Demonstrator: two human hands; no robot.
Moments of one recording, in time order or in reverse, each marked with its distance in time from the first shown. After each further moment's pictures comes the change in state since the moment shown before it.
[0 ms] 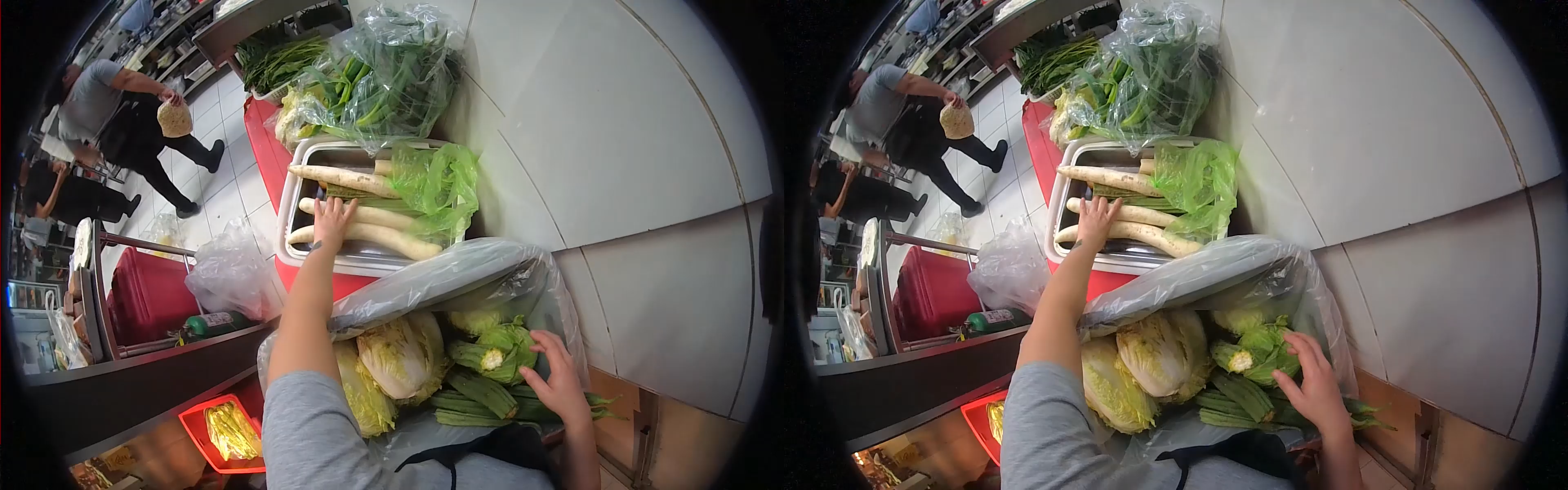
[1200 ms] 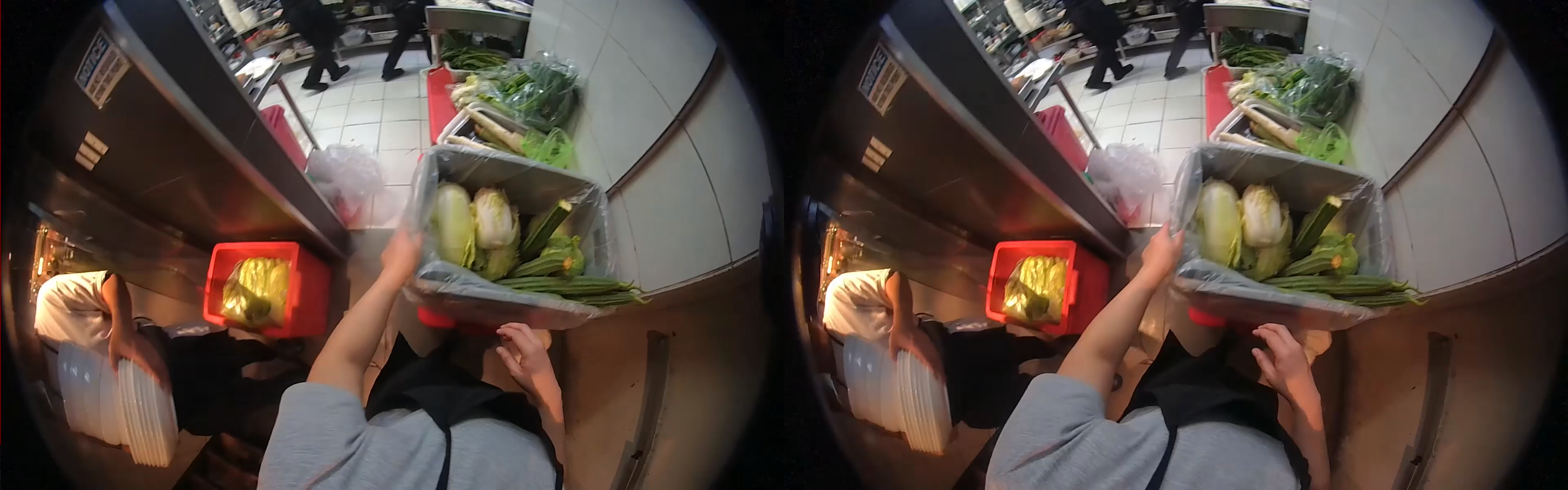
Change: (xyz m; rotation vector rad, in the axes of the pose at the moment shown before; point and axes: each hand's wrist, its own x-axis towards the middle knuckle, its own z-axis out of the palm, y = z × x) left_hand -0.503 0.108 -0.126 -1.125 0.132 -0.974; right_hand -0.299 -0.044 0.105 0.050 -0.302 -0.488
